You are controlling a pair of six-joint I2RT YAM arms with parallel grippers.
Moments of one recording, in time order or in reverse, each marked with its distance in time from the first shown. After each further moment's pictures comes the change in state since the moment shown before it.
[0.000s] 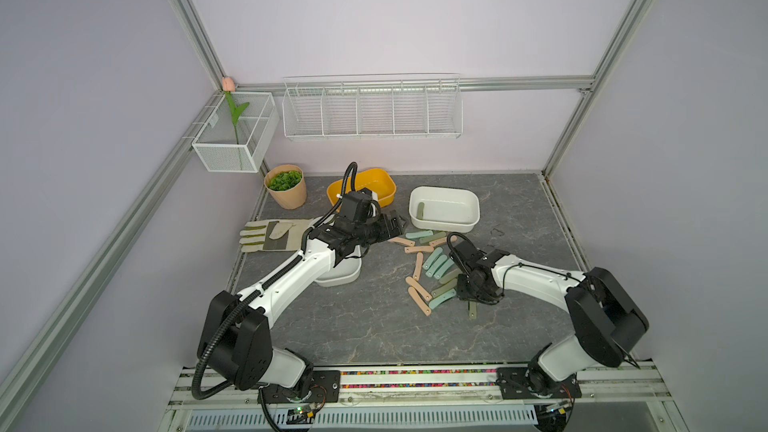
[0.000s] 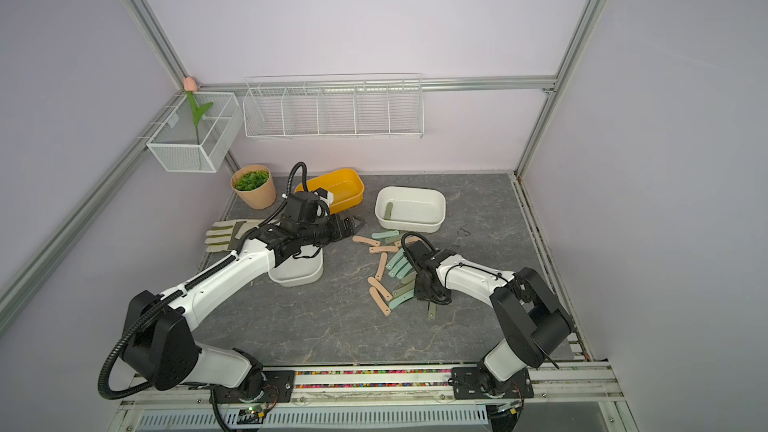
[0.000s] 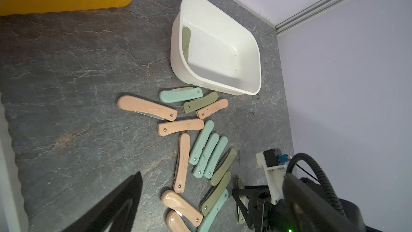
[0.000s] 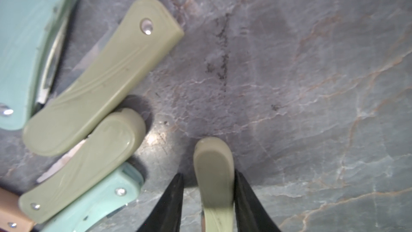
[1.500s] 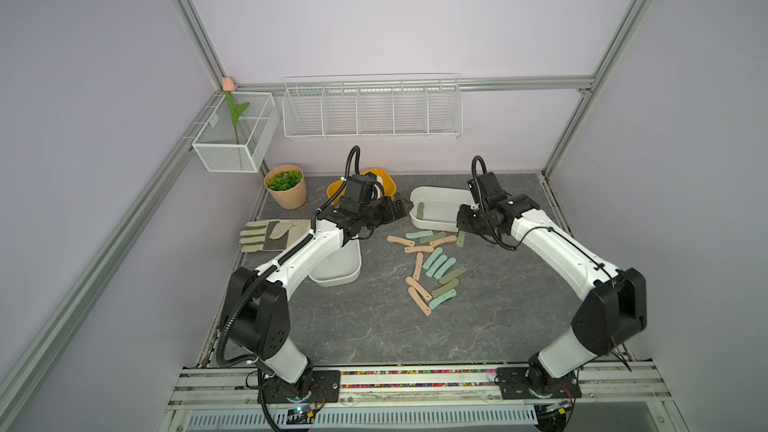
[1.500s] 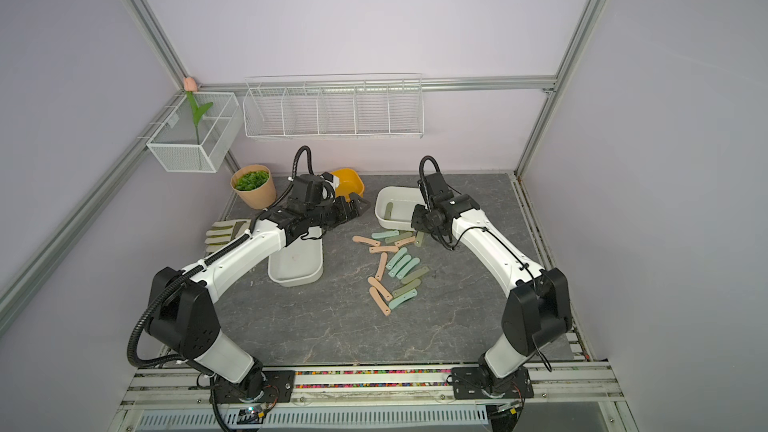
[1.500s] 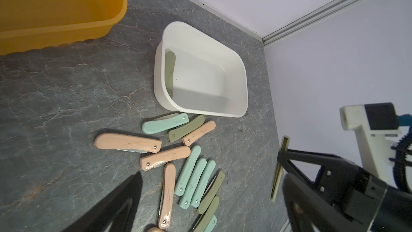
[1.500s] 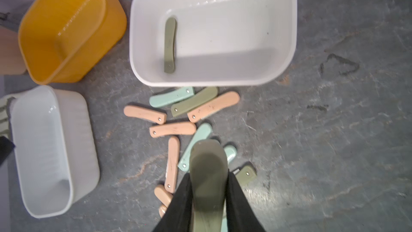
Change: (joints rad) left arm 0.045 0.179 0.198 0.022 0.072 0.011; right arm -0.203 0.092 0.654 -0.089 -0.105 -0.196
